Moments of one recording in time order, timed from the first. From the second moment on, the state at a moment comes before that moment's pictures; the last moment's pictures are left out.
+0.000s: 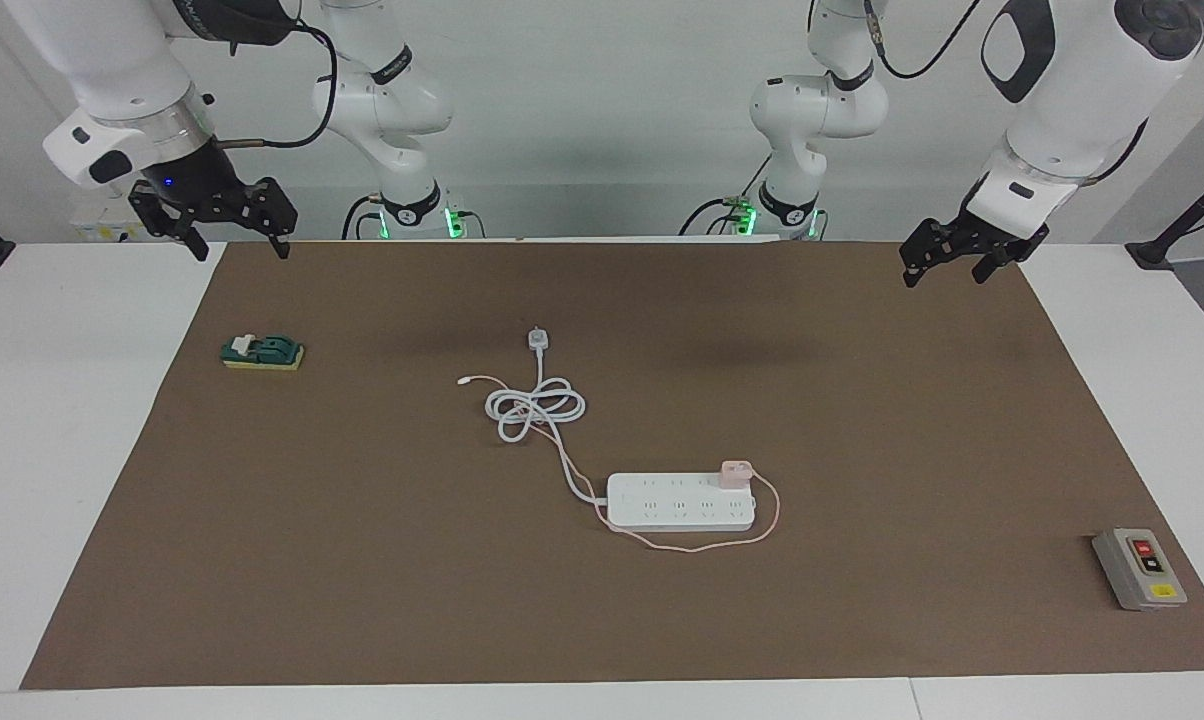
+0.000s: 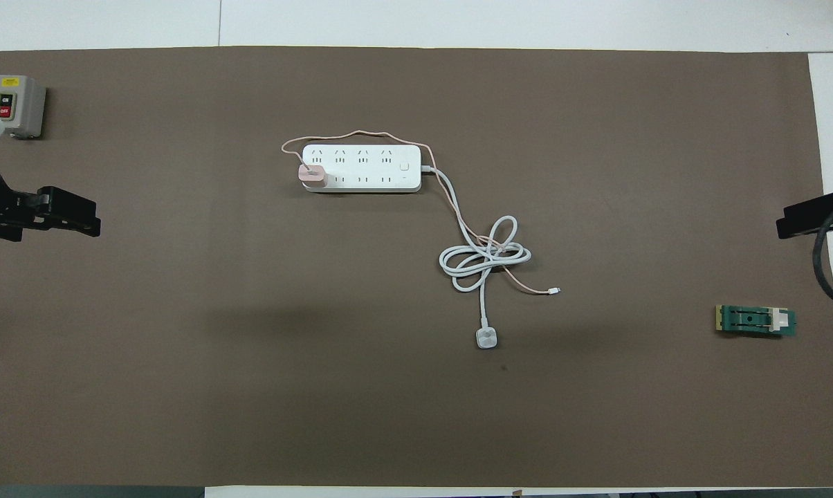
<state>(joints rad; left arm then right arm) -0.14 -0.01 0.06 -1.63 -0.01 1.54 -0.06 -0.03 -0.04 -0.03 -1.58 -0.03 1.49 -0.09</state>
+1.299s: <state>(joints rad) -0.15 -0.02 0.05 -1.63 -0.01 1.62 -0.06 0.01 -0.02 -0.01 -1.60 0.07 1.49 0.26</state>
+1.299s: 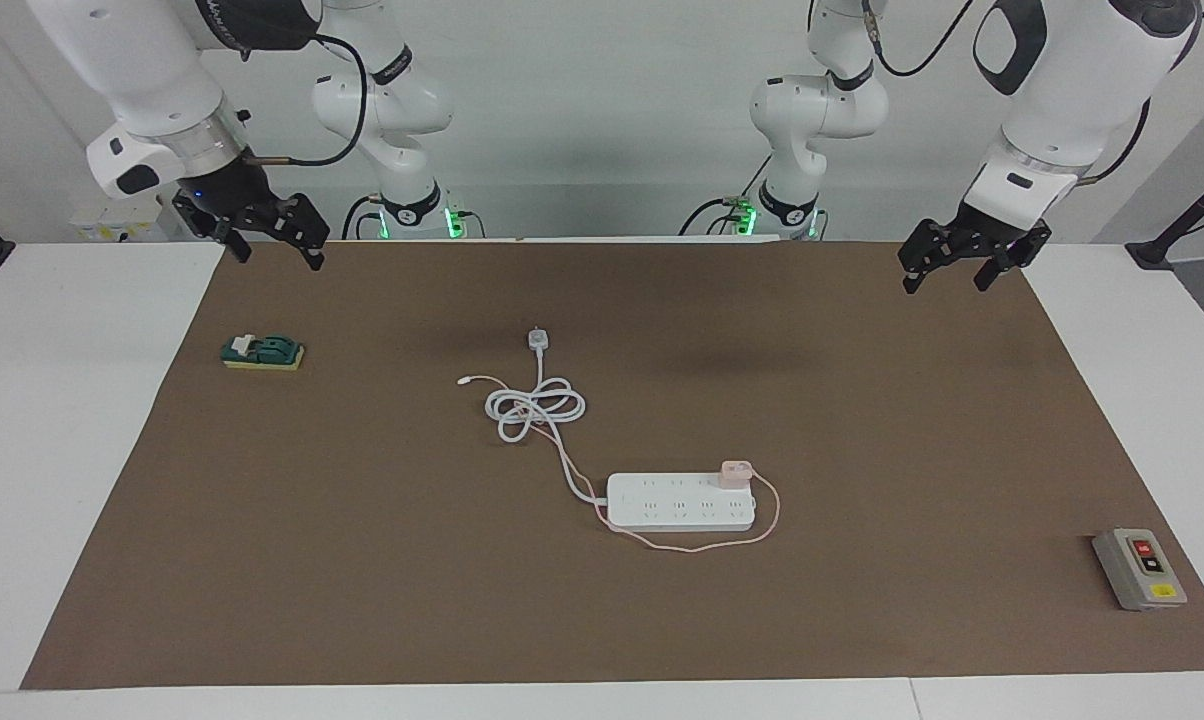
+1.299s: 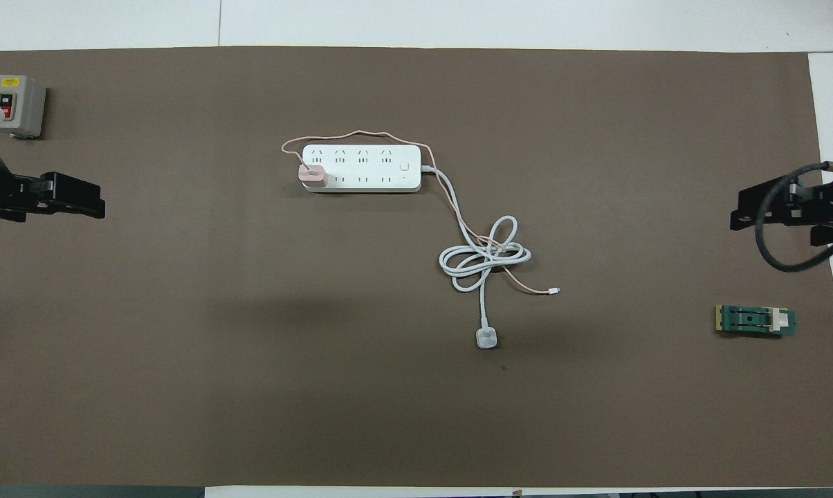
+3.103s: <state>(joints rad) -0.13 -0.04 0.08 -1.63 -0.01 1.55 -0.06 0.37 0.68 -0.01 -1.36 0.86 2.03 1.43</state>
